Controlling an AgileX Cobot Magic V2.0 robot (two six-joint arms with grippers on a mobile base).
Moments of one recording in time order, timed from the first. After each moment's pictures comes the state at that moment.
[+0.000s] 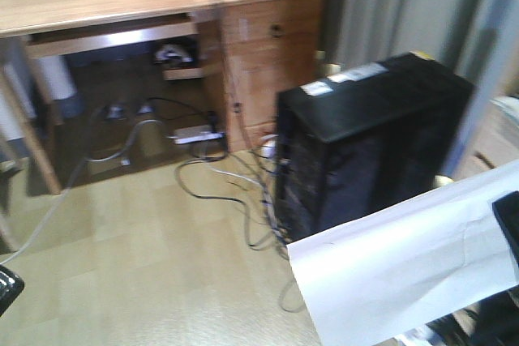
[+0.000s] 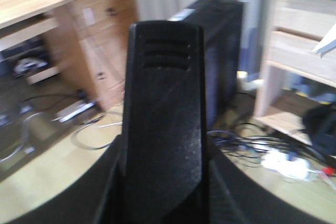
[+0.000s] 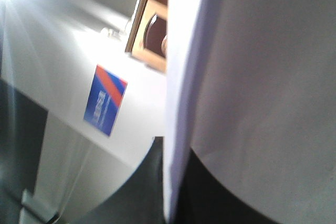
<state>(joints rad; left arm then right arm) -0.36 0.11 -0.44 -0.12 0.76 0.19 0.19 0.56 0.03 -0.33 -0.96 1.47</state>
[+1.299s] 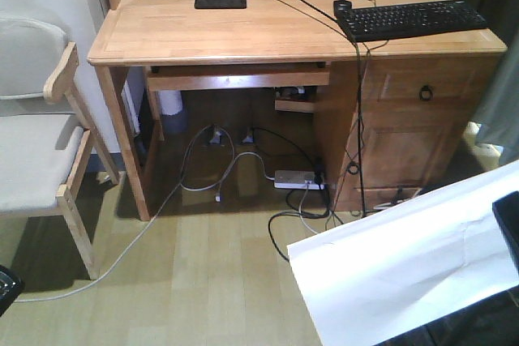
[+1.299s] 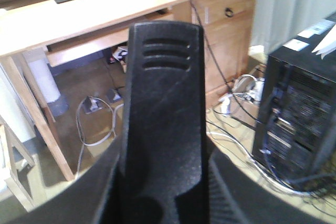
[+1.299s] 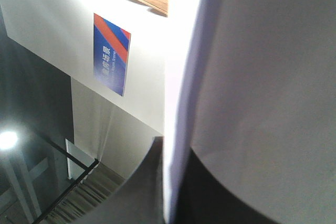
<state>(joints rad) -0.36 0.11 -0.44 -0.12 0.76 0.19 0.19 0.56 0.03 -0.33 -0.96 1.47</state>
